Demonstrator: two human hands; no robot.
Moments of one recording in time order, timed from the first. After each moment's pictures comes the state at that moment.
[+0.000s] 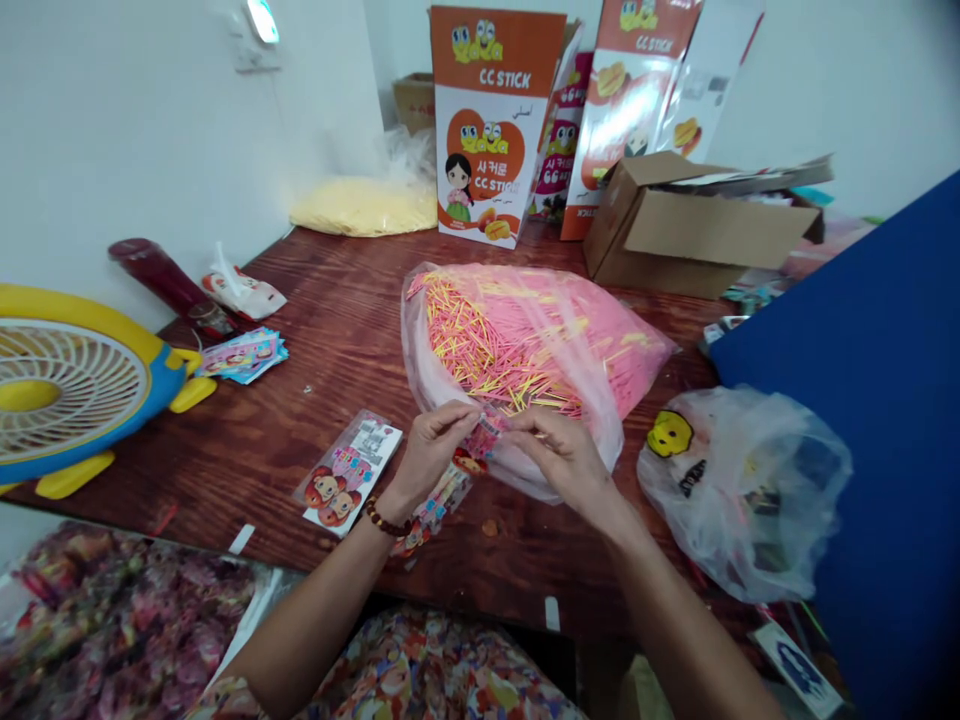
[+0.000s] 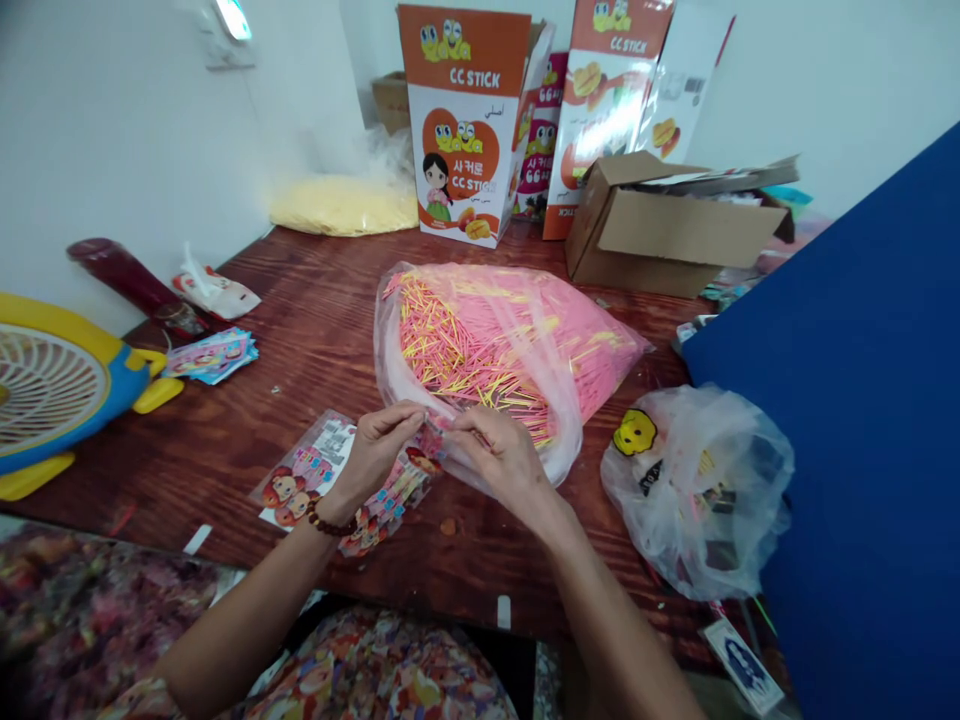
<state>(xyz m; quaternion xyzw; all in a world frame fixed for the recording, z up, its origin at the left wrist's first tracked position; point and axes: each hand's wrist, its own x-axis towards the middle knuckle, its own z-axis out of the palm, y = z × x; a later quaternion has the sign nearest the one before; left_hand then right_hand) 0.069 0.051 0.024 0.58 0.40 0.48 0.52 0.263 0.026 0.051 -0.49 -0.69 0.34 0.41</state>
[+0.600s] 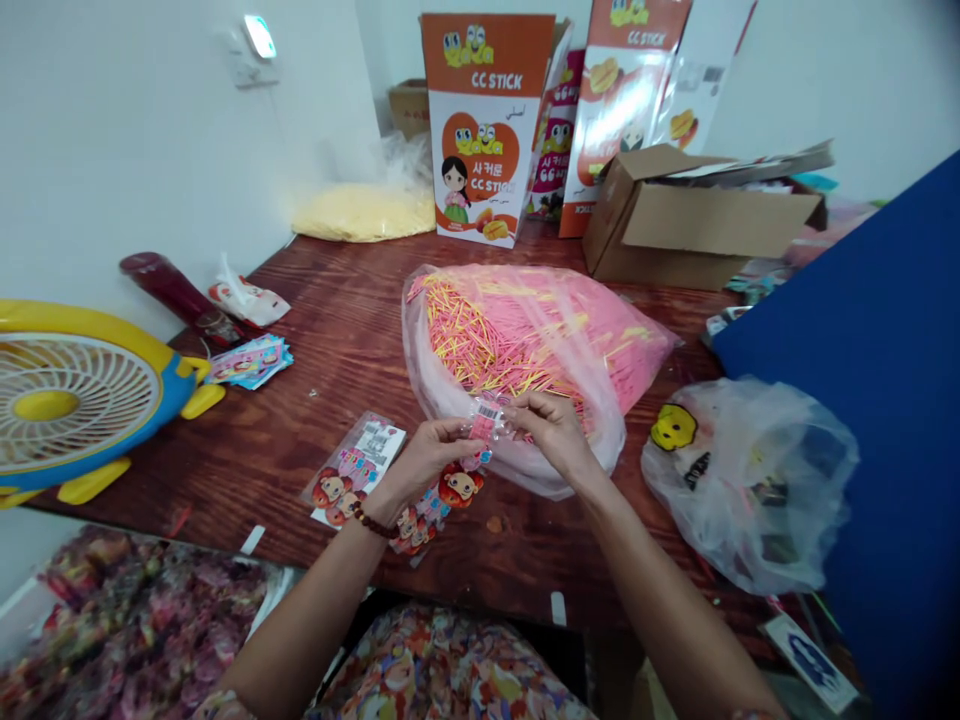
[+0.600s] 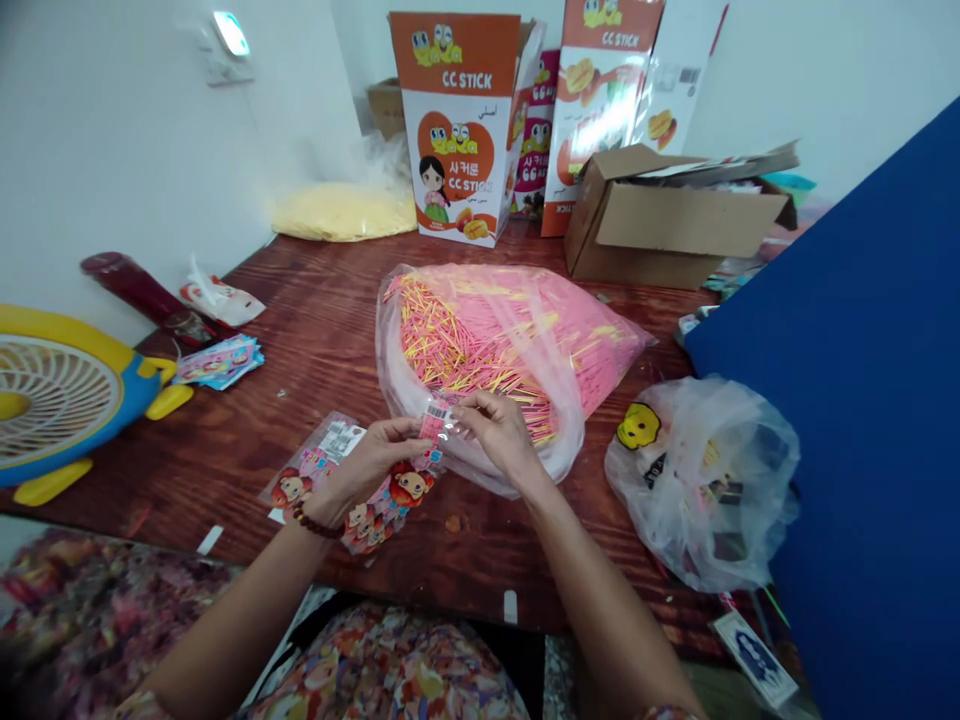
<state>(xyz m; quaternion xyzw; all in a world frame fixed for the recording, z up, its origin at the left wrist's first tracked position) 0.056 0.049 0.021 0.44 0.38 0.36 0.73 0.250 0.046 0.038 -0.51 -0.53 0.47 0.49</state>
